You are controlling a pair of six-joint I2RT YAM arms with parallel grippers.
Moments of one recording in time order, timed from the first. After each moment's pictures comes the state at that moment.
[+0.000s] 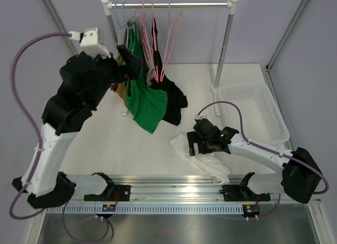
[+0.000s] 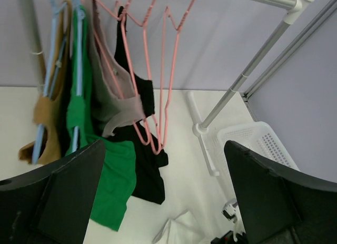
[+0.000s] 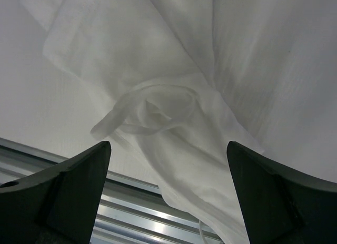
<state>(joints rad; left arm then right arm) -0.64 1.29 1.95 -0.76 -0.34 -0.37 0.81 1.24 0.78 -0.60 0.10 0.59</state>
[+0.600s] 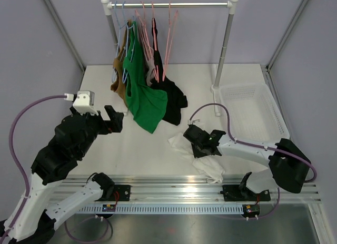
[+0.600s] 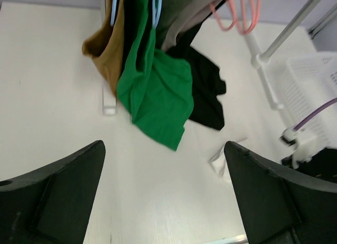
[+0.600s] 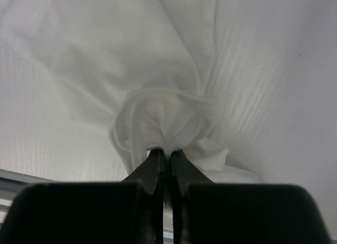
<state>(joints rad) -0.64 0.68 1.24 -0.85 -0.41 -0.35 0.94 1.43 0.79 -0.56 0.25 0.64</state>
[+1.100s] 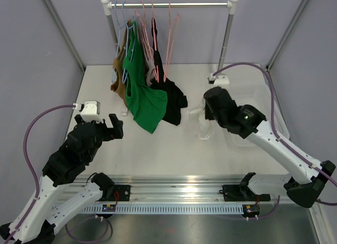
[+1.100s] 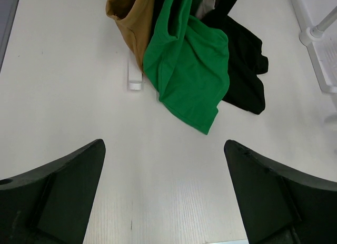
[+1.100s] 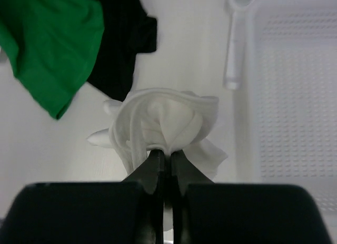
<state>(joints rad) -0.63 0.55 0.97 -0.80 -0.48 -0.33 0.84 1.22 1.32 -0.83 0.52 0.48</state>
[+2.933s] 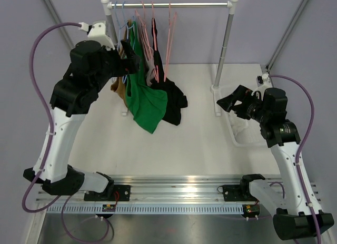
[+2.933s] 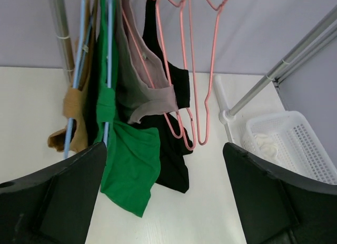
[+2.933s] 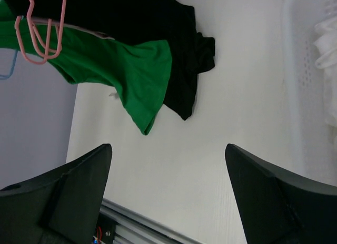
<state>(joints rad) -0.47 1.33 2.00 -0.89 -0.21 -0.34 0.09 0.92 1.09 -0.57 -0.34 0.57</state>
